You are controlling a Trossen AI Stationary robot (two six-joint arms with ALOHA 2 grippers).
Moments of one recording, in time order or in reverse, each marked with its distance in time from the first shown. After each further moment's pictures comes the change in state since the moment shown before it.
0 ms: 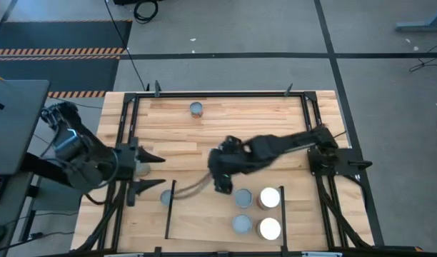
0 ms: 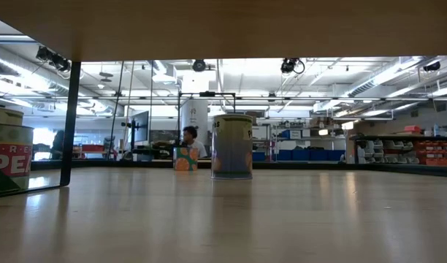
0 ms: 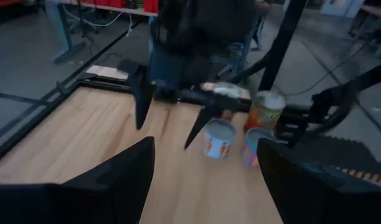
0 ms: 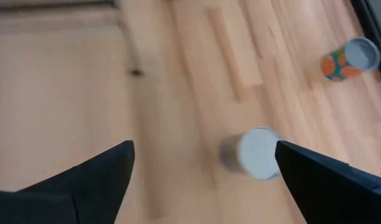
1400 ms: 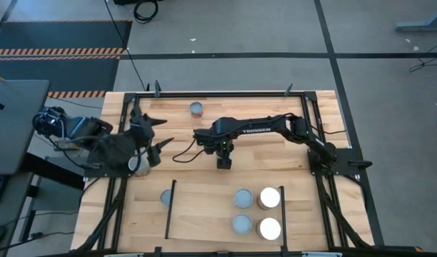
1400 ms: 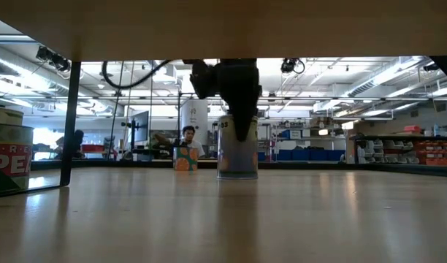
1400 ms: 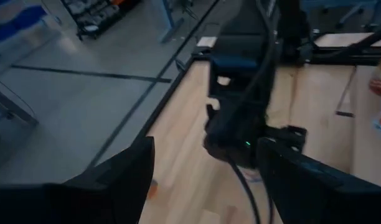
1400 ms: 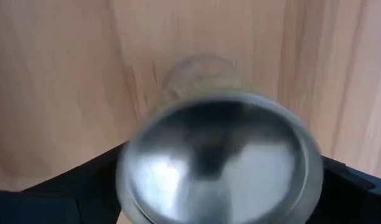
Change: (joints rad) left arm 0.403 -0.017 -0.001 -0.225 0.016 0.226; right arm -0.359 0.230 -0.239 -0.016 -0.368 -0.368
